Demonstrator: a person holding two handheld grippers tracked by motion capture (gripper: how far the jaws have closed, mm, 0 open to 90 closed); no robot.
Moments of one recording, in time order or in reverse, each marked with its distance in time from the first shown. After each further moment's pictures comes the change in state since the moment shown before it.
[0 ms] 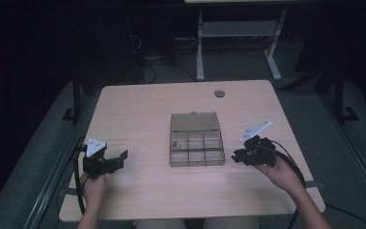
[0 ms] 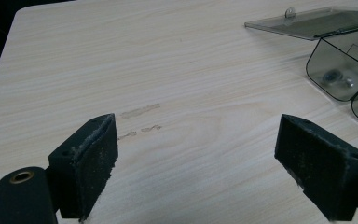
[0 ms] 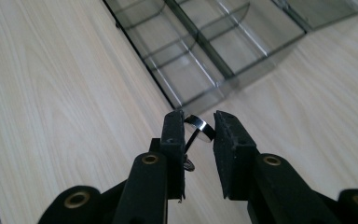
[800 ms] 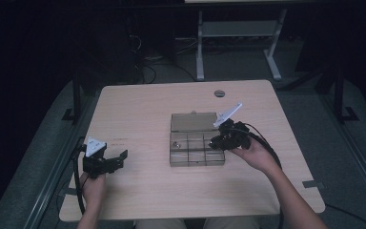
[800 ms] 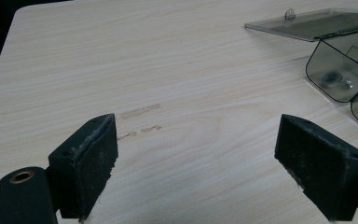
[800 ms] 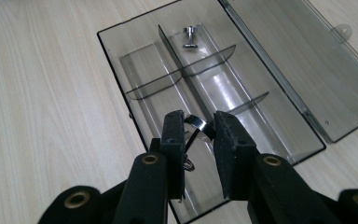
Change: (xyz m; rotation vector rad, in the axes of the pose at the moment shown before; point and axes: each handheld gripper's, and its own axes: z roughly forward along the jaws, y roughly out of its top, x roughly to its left) left arm 0.001 0.000 0.000 -0.001 -0.002 -0.003; right arm 0.000 0.075 0.027 -0.002 0.064 -0.092
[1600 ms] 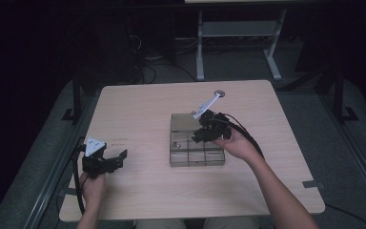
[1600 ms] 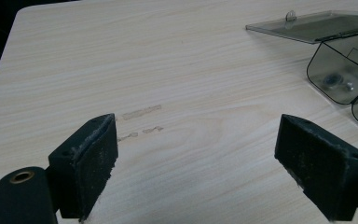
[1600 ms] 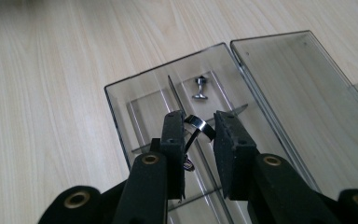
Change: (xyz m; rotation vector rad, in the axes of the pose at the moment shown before) left arm 0.001 0.000 0.000 -0.002 -0.001 -0.004; right arm 0.000 0.052 0.025 -0.004 0.045 -0.058
